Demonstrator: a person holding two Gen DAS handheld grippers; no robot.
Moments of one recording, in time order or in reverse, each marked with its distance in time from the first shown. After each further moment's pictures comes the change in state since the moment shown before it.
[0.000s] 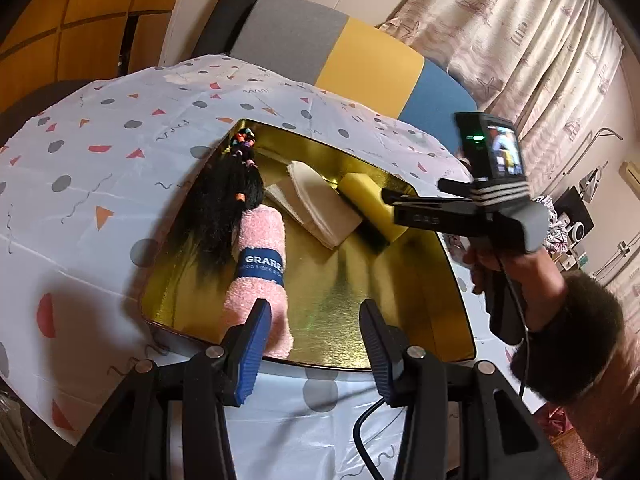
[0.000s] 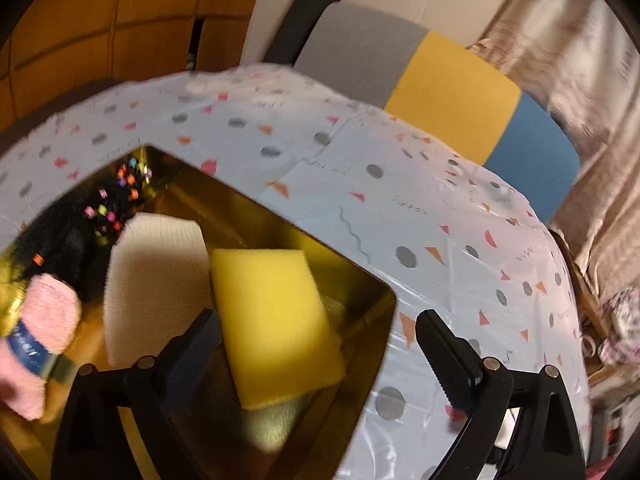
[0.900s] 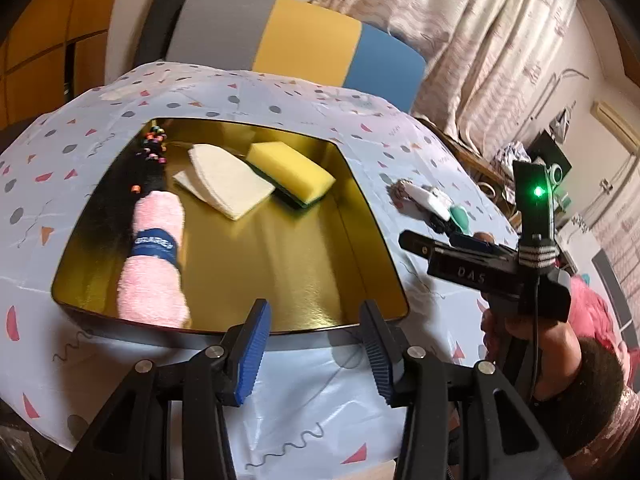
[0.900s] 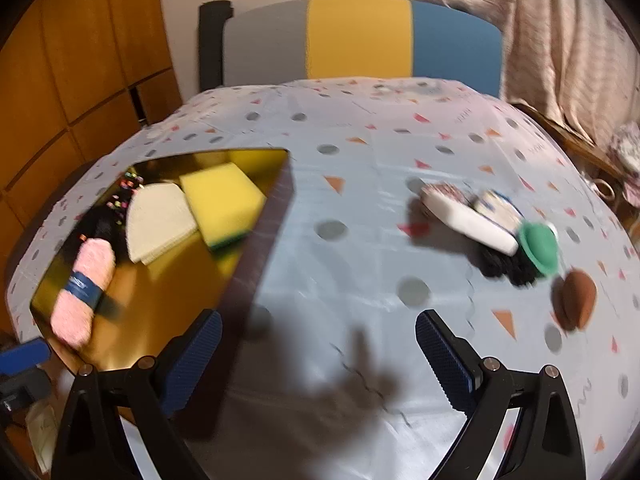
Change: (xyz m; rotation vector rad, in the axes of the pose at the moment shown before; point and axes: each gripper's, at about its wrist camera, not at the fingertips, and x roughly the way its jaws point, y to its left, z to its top) left arm 0.008 -0.081 -0.024 0.188 0.072 -0.056; right arm -0.076 -0.064 -0.145 0.432 0.024 0.078
